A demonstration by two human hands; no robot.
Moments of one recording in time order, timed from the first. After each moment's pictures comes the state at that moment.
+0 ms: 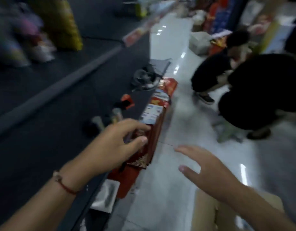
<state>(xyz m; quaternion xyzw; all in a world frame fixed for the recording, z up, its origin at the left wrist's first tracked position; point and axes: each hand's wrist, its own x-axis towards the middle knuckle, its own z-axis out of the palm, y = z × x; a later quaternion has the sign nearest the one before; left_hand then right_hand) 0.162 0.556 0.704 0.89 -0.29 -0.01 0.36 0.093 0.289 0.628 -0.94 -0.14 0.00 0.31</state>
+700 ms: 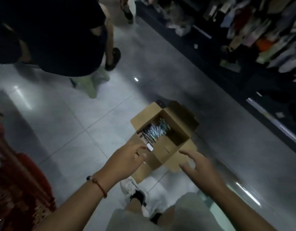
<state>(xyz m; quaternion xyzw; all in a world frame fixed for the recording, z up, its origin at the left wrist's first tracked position) 0.111 0.012 0.444 0.69 -0.56 -0.44 0.13 -0.145 -0.037 0.456 -0.72 0.57 0.02 0.40</state>
